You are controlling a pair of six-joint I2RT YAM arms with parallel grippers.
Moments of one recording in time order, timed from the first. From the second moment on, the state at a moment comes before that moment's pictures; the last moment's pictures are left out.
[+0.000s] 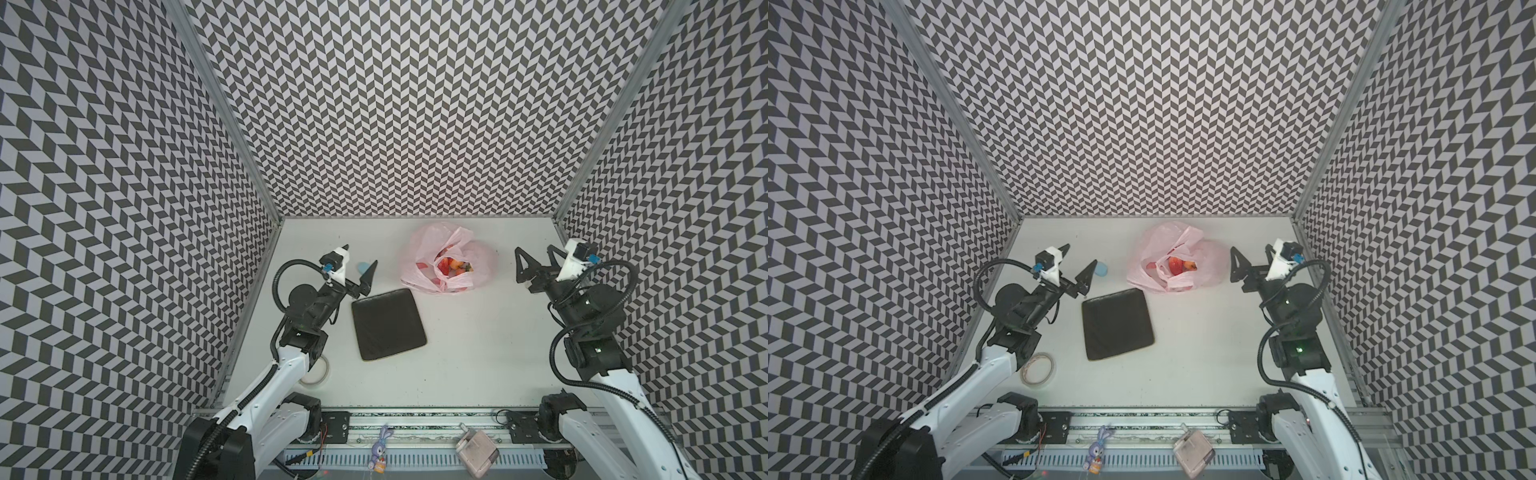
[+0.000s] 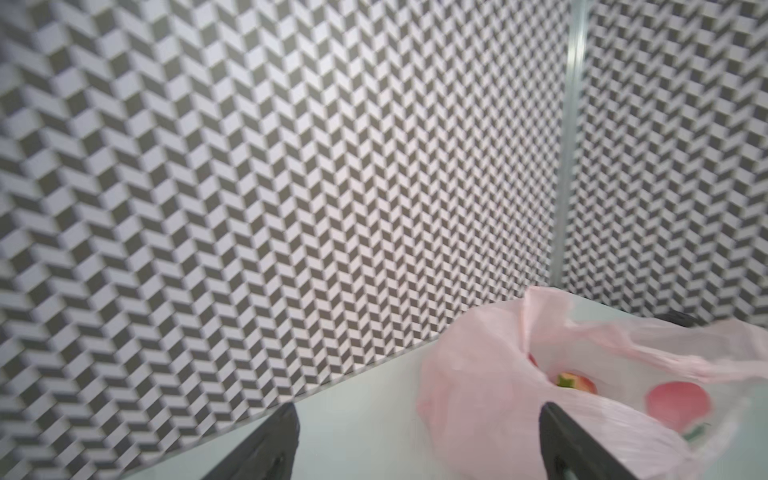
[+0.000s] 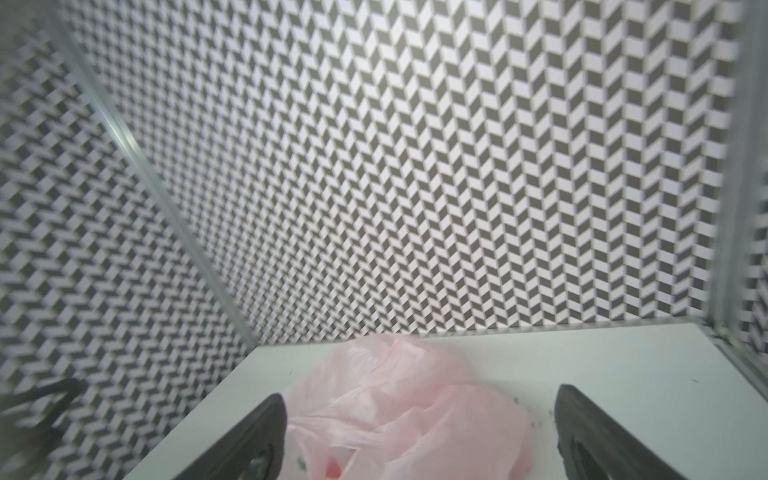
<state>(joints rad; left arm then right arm) -0.34 0.98 0.50 0.62 0.30 0.10 0.16 0.74 0.70 0.12 -0.20 0.26</state>
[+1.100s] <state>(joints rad) -0.65 1.09 0.73 0.19 0.18 0.70 0.82 1.30 1.12 -0.32 0.37 -0.24</state>
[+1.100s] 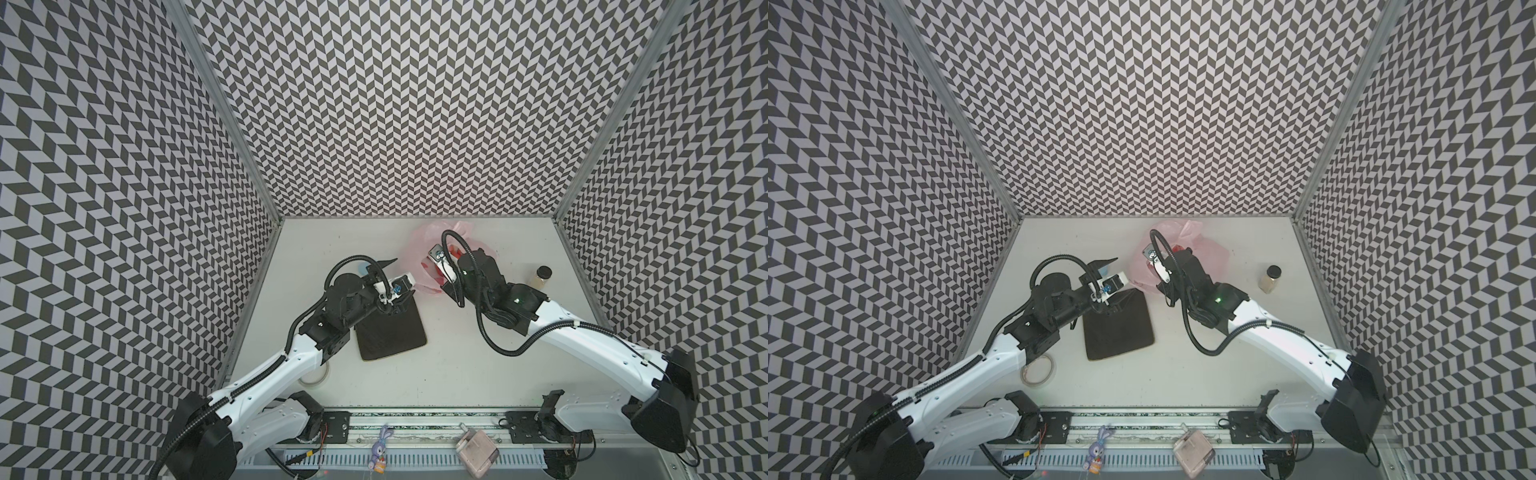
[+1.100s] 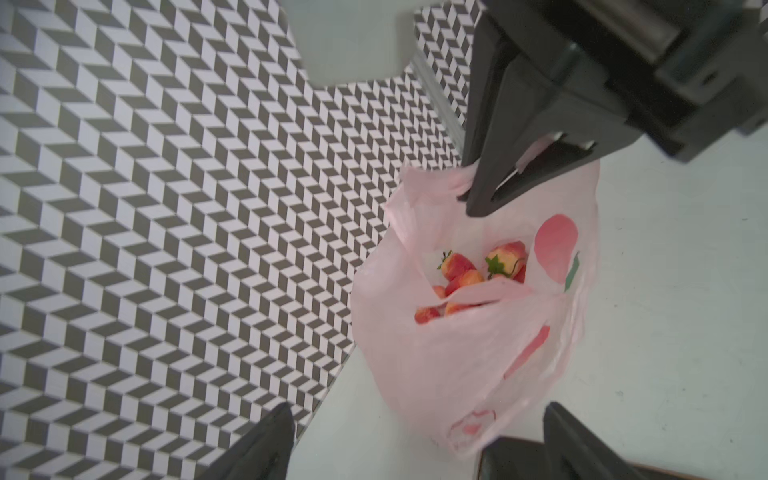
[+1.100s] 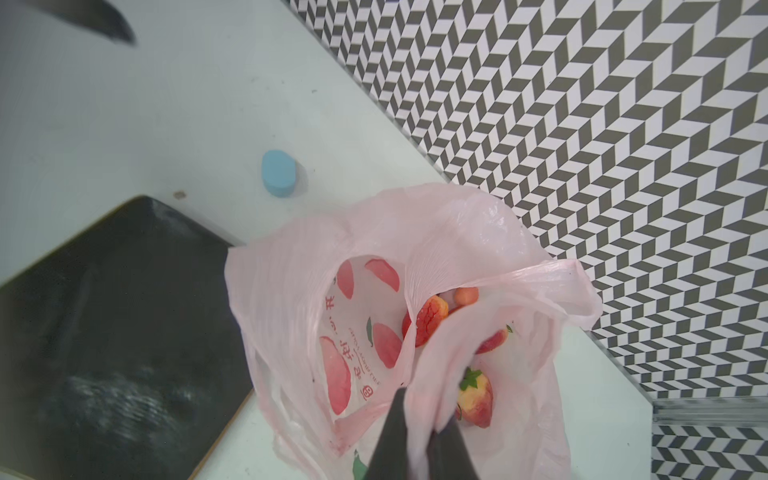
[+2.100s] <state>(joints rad) -0.69 1.39 0.93 -0.01 0.13 1.19 0.82 1.00 0.87 -0.08 0.32 0.17</state>
